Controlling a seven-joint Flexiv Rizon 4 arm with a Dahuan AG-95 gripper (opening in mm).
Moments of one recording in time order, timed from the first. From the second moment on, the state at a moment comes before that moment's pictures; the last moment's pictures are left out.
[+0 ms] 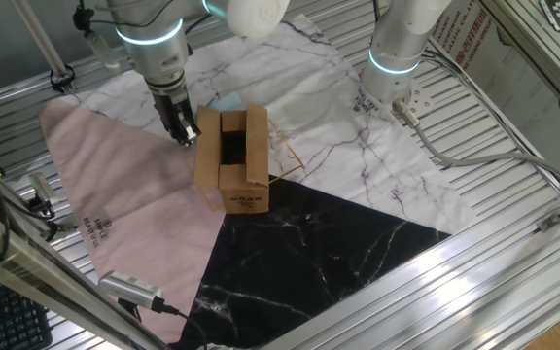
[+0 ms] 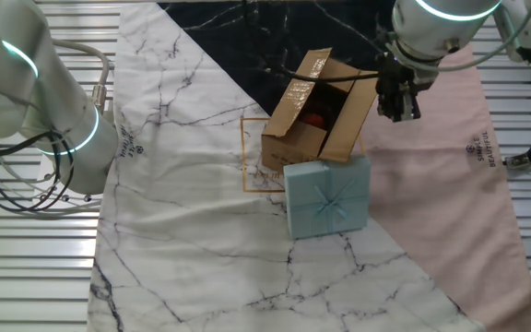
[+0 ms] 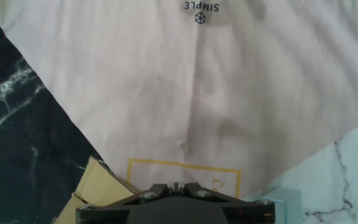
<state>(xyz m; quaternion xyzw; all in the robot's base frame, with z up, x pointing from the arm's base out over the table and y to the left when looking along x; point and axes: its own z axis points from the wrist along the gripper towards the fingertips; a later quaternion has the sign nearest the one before) 0.563 0.019 0.175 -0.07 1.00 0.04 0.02</state>
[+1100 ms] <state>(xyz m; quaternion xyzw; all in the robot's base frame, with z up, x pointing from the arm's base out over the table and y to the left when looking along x) 0.543 0.012 0.175 -0.05 1.00 0.07 0.02</state>
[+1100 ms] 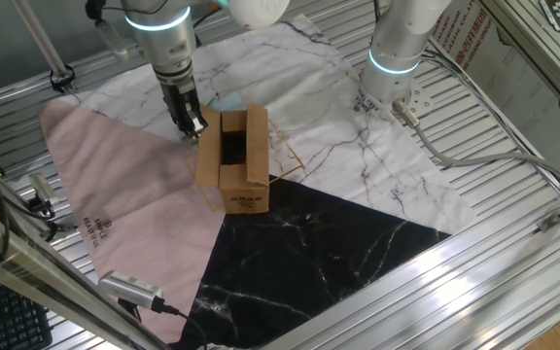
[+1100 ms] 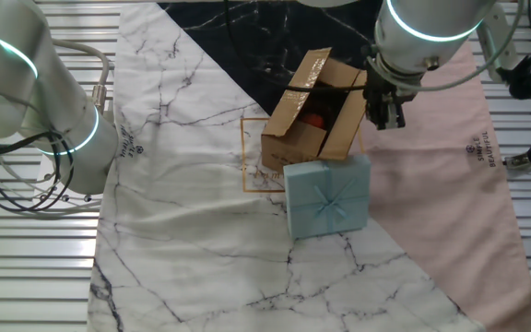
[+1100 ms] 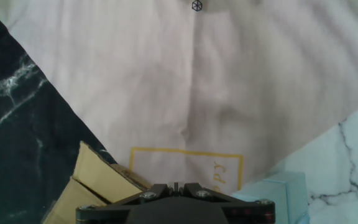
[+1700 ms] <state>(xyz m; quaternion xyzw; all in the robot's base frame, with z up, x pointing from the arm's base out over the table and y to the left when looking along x) 0.532 0.016 0.181 -0.04 1.00 0.07 0.02</state>
